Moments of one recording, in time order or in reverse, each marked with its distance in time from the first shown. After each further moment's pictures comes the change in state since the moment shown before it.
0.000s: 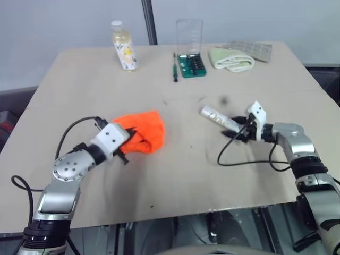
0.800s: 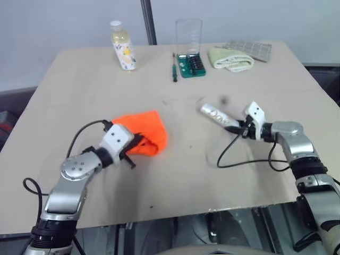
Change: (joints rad) left arm 0.000 -0.057 -0.037 -0.058 -0.131 0.208 -0.033; right arm 0.035 0.001 0.010 -0.095 -0.047 -0.024 0.011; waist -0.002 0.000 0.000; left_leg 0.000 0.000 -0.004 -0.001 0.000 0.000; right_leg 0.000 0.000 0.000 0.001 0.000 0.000
